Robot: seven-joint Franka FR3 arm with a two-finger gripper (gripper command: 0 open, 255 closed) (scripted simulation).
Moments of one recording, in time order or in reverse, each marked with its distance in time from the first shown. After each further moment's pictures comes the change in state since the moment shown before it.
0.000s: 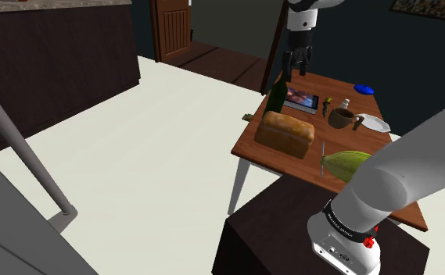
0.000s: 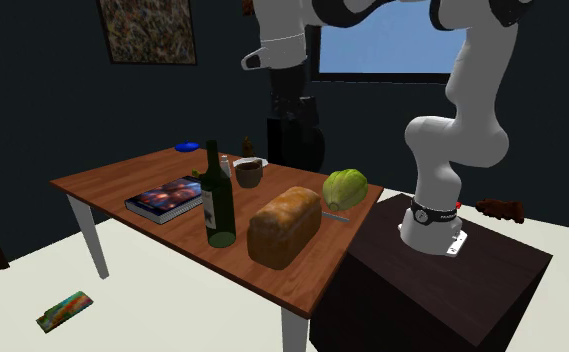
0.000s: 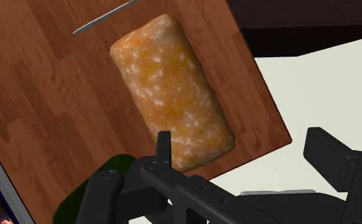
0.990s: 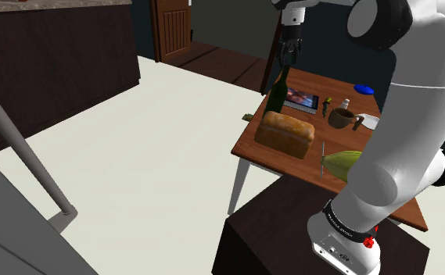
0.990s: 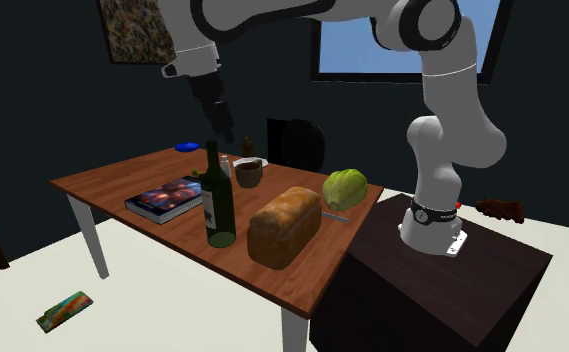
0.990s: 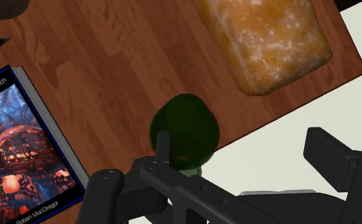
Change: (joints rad) arm -0.128 0.590 -0.106 0.673 0.117 -0.071 -0.224
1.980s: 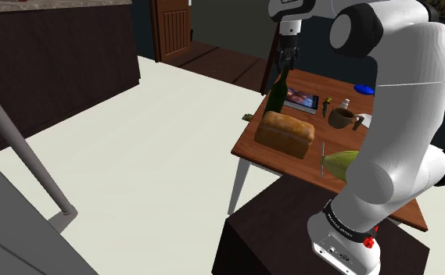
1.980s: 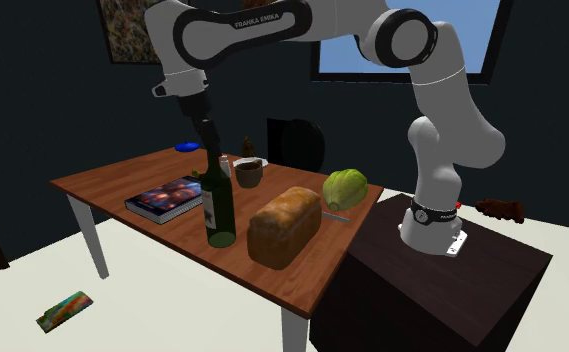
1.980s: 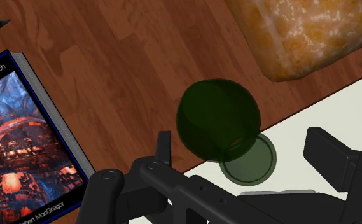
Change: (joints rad) arm -0.053 0.150 -0.005 0.108 0.038 0.042 -0.040
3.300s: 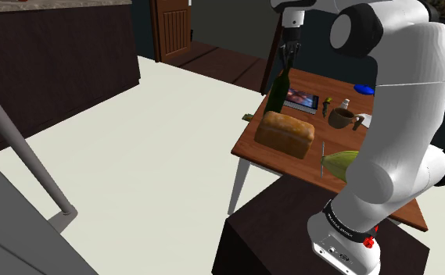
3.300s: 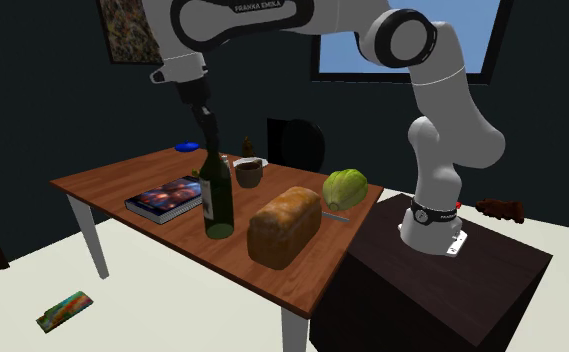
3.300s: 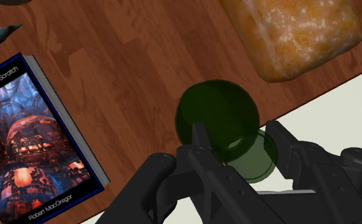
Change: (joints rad) arm -0.006 0.001 -0.002 0.080 0.000 -0.078 -0.010
